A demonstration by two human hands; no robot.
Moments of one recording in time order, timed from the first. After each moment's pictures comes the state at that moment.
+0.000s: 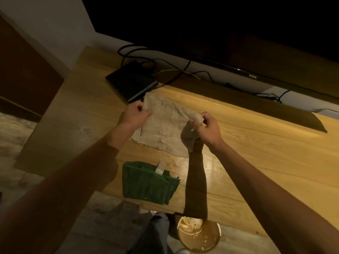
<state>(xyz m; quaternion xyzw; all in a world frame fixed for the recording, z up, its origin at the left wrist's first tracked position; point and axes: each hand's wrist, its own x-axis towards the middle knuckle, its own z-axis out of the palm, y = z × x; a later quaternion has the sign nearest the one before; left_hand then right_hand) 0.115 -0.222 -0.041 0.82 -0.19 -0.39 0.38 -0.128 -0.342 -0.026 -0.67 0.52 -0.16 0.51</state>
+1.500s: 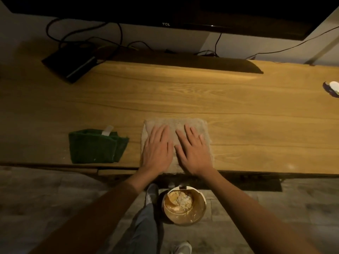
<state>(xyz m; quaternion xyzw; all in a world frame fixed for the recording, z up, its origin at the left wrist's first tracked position) -0.237 -0.140 -0.062 0.79 -0.57 -0.19 0.14 -0.388 -0.207 -0.078 -0.88 0.43 0.00 0.20</state>
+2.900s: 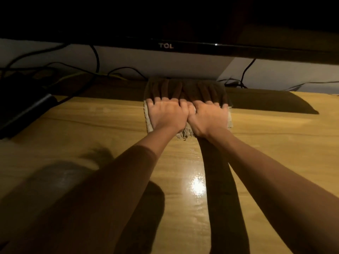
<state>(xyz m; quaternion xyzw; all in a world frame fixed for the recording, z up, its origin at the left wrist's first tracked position) -0.135 -0.483 -0.100 0.86 -0.50 -0.05 0.02 -0.245 -0.527 -0.106 -0.83 0.55 -0.04 0.07</state>
